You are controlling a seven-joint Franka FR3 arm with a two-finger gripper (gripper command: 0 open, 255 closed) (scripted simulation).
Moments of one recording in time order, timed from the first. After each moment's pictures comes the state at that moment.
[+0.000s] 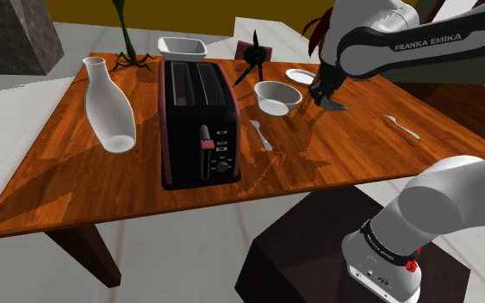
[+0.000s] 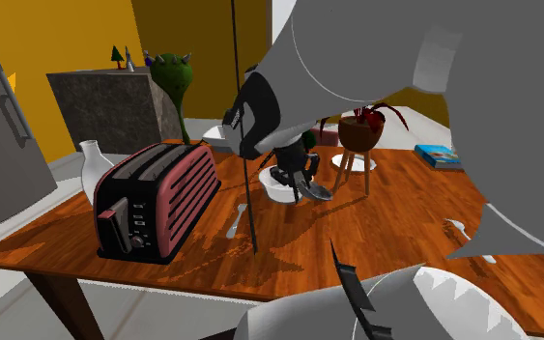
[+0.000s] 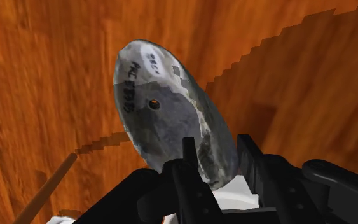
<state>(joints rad) -0.17 -0.56 0.02 -2.58 -0.41 2.14 0.24</state>
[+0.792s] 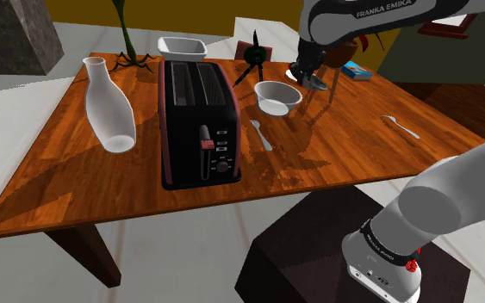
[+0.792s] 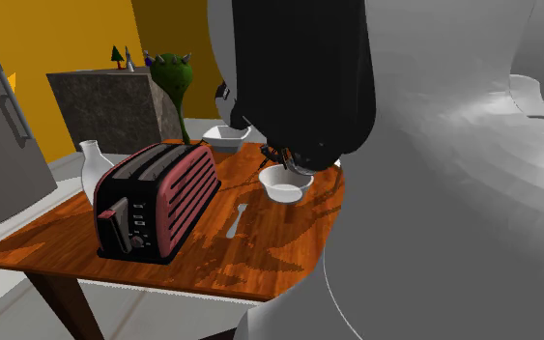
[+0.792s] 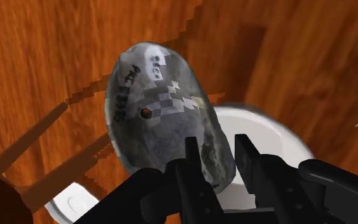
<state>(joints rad) -0.17 -0.29 0.05 -2.27 -0.40 2.08 0.26</state>
